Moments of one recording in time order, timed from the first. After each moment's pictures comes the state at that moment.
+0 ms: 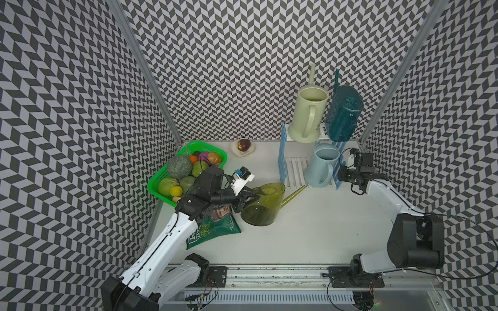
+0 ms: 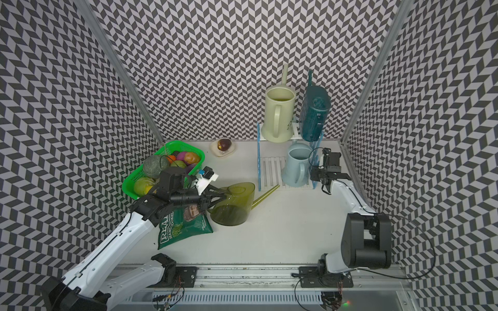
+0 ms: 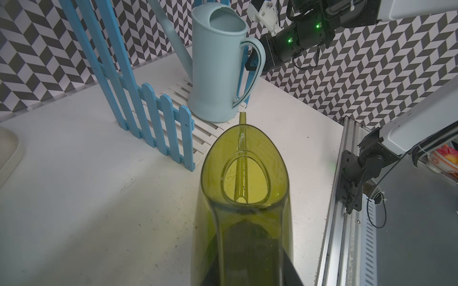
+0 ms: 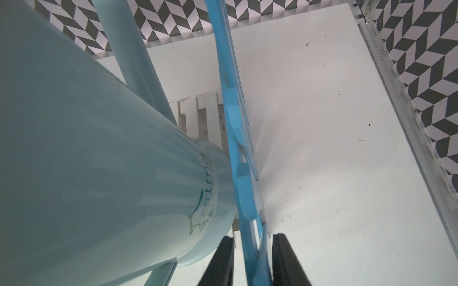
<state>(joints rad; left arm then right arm) -0.44 1.00 0.93 -0.52 0.67 0.14 -0.05 1.47 1.01 -0.33 -0.03 0.14</state>
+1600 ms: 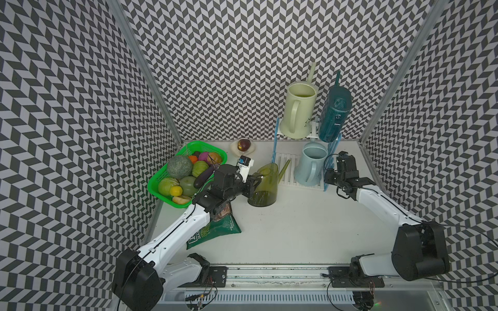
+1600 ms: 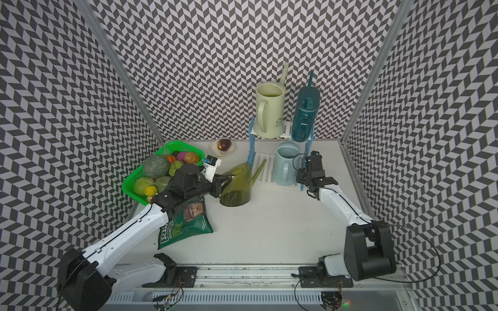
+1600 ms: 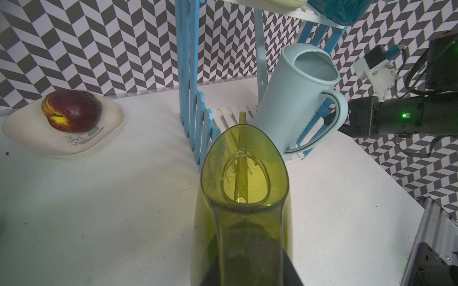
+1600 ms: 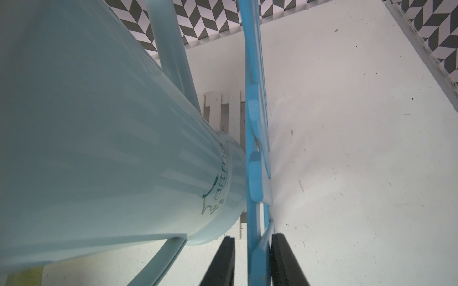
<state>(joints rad) -0.53 1.16 0.88 -0.17 0.25 -0.19 0.17 1.40 0.95 -0.32 0.11 0.38</state>
